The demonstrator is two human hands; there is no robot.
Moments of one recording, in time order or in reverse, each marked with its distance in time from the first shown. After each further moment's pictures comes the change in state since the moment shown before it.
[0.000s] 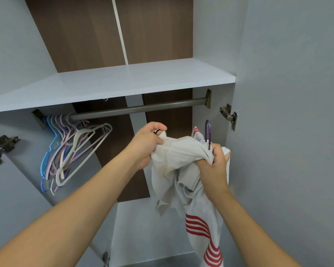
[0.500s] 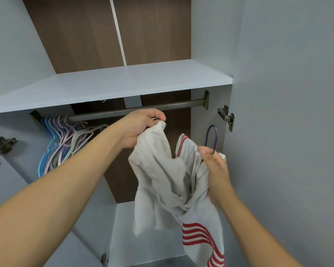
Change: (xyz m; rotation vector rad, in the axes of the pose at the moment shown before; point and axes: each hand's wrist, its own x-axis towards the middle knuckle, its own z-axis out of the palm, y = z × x) left_hand 0.010 0.053 -0.019 0.018 -0.257 0.005; right_hand 0.001 0.005 -0.016 0.285 -0.155 0.181
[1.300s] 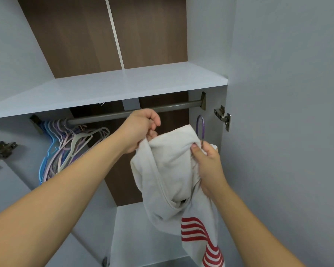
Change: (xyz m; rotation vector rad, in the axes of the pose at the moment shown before) left_hand -0.014 -0.002 0.015 0.171 0.177 0.154; right_hand 0.007 -0.014 0.019 -0.054 0.013 -0.014
